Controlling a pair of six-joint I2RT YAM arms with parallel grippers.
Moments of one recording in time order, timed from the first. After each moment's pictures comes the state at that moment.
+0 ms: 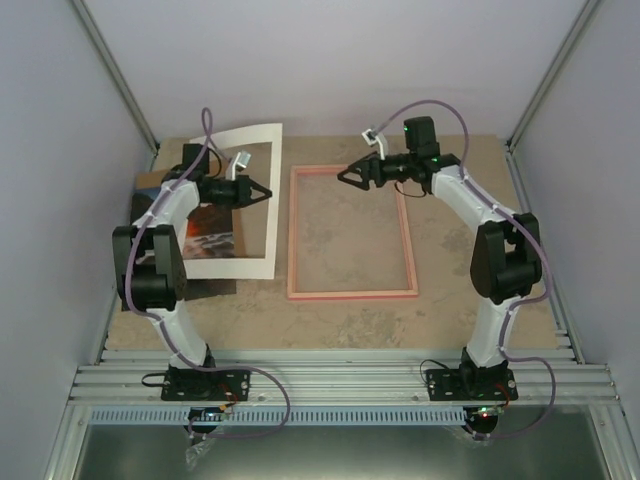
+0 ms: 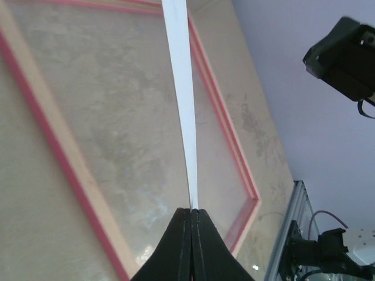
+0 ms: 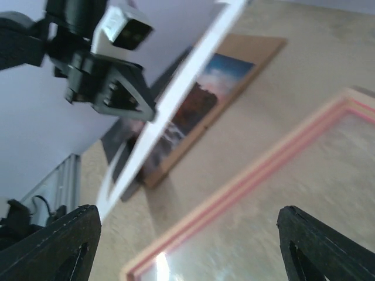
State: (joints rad) left arm 0.04 1.85 1.39 -0.58 1.04 -0.02; right arm 0.29 1.93 1.59 -0.33 -0.97 0.02
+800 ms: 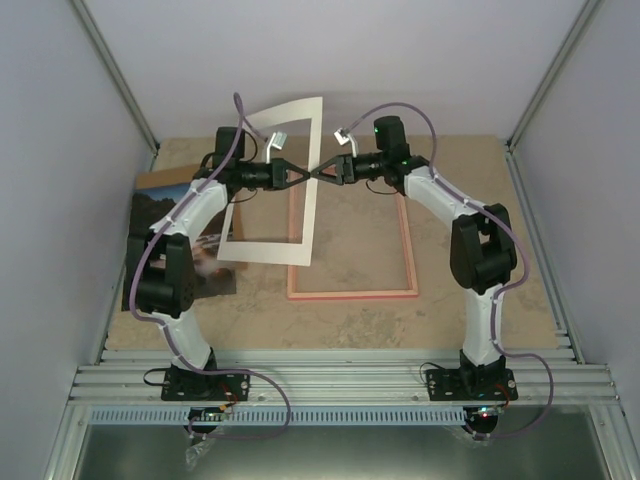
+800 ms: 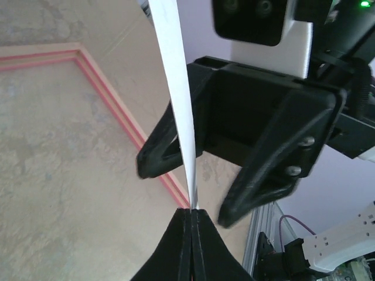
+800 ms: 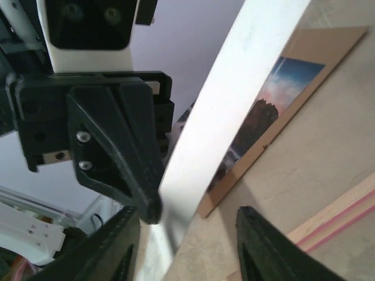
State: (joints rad) left arm -0.18 1.81 1.41 -0.22 1.07 -0.33; right arm 0.42 2.08 1.72 -0.12 -1.05 0.34
